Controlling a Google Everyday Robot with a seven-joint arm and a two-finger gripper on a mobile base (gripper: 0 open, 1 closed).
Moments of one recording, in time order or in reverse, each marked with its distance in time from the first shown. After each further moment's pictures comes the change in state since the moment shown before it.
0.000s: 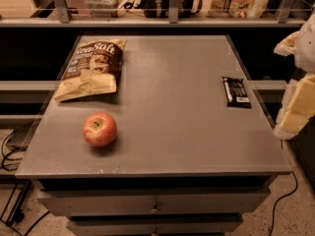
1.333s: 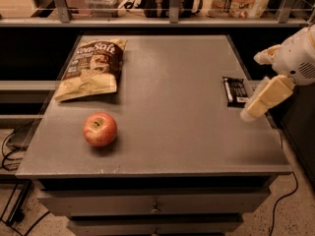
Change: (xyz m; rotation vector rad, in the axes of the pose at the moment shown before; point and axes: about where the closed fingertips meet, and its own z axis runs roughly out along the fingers) arm -0.017 -0.053 0.070 -0.052 -0.356 0.153
